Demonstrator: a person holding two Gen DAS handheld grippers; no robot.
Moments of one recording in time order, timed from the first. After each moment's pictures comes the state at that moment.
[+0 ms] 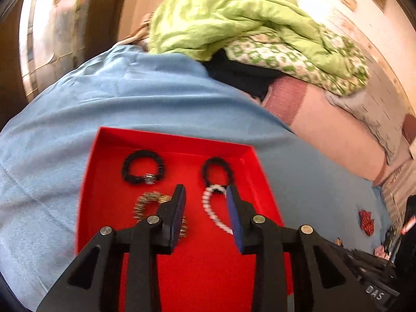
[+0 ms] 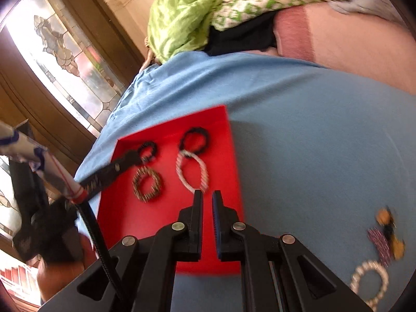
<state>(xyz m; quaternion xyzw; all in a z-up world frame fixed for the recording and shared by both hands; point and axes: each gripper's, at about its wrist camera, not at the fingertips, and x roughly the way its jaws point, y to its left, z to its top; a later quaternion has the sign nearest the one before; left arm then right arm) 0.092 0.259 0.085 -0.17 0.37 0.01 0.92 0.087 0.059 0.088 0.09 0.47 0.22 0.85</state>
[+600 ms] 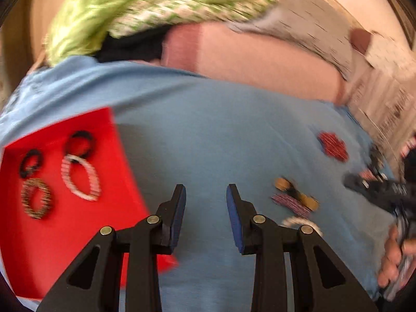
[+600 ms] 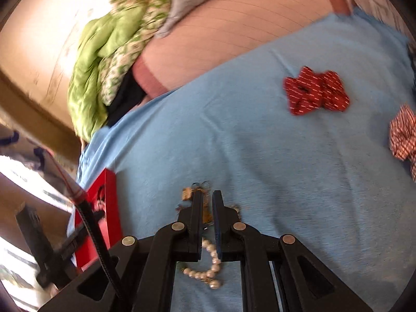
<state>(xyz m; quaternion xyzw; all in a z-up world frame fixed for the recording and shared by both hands) 0.081 0.075 0.071 -0.03 0.42 -0.15 0.89 0.035 -0.209 0.081 0.28 0.43 0.05 0.85</state>
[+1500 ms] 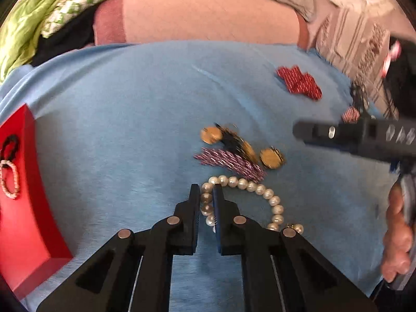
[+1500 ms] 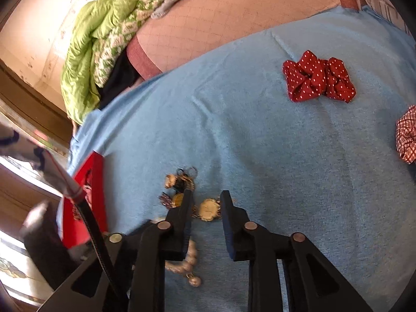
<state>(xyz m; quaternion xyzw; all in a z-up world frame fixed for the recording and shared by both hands) 0.075 -0.018 0.024 0.05 0.46 -0.23 0.85 0.042 -0.202 0.059 0.24 0.48 0.06 0.84</state>
